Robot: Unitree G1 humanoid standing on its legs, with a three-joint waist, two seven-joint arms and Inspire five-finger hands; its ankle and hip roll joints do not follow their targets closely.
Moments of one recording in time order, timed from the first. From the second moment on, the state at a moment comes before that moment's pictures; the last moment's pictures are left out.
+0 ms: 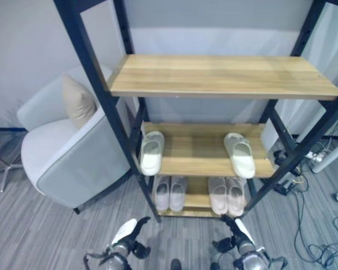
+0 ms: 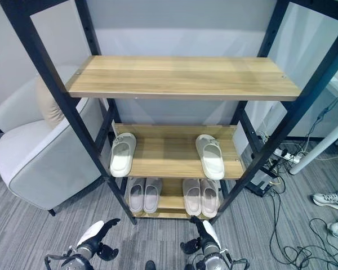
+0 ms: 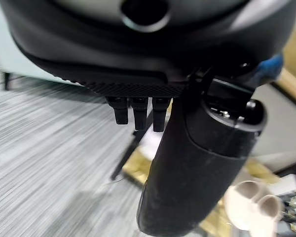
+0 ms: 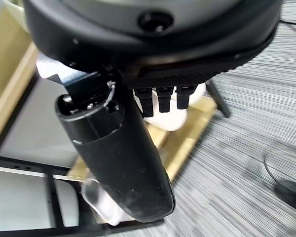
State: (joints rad) left arm 0.14 0.36 -0.37 0.79 0.40 -0.14 0.23; right arm 0.06 -0.27 0.37 0.68 -0.16 -0.12 -0.25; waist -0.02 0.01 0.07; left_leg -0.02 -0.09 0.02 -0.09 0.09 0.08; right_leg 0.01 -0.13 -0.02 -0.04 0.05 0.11
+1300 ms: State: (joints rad) left arm 0.25 0.23 -0.18 1.06 0.28 -0.13 0.12; right arm 0.22 -0.78 -0.02 -0.14 -0.06 -0.21 -0.03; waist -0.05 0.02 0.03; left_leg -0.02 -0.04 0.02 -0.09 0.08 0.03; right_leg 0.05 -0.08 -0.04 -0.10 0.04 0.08
